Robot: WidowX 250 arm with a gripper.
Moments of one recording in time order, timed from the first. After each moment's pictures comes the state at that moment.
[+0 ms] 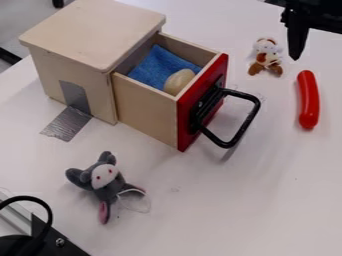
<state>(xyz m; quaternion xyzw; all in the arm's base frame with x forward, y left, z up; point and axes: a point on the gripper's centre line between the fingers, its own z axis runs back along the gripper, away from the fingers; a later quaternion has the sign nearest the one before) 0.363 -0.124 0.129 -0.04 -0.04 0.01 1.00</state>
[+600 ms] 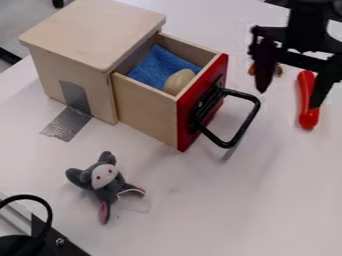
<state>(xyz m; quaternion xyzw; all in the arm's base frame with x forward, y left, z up) 0.306 -0.100 0.116 -0.04 -0.02 0.01 1.00</state>
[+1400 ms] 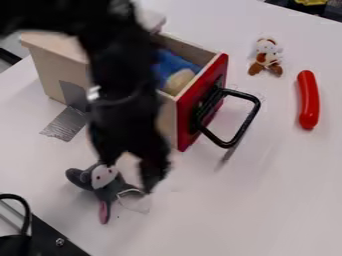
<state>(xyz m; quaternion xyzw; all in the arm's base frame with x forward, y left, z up) 0.158 0.011 0.069 0.00 -0.06 -0.02 1.00</state>
